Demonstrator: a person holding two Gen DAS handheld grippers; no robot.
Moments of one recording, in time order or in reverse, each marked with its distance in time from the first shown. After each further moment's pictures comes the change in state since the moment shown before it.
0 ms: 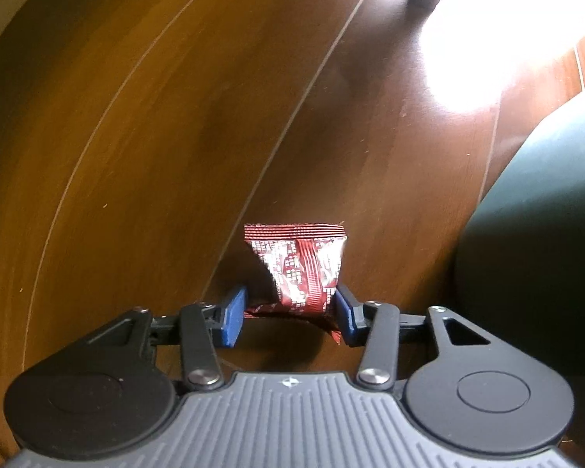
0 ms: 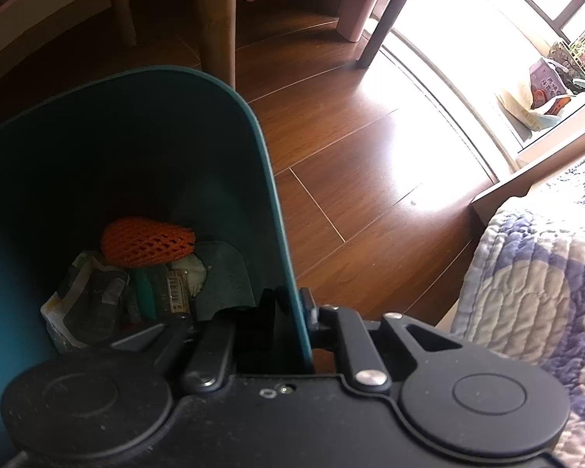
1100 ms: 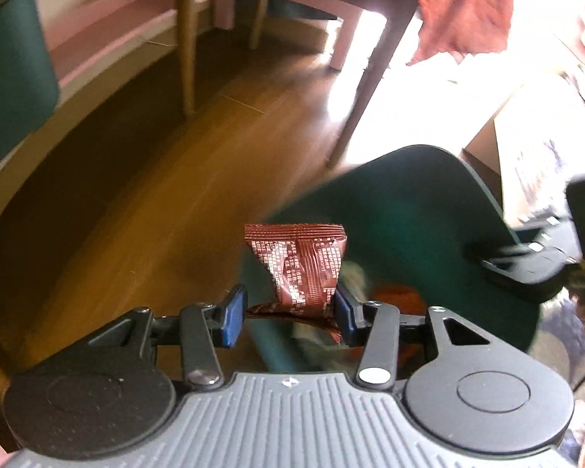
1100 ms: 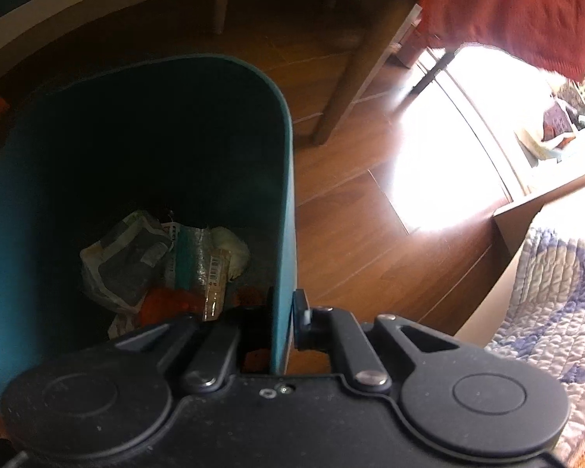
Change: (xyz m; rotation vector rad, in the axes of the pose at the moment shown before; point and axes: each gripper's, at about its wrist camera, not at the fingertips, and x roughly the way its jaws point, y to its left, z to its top) left arm -0.328 0.042 -0.158 -0.035 -0.355 -0.185; right arm -0.057 0.134 -0.025 -0.110 -0.006 -0.048
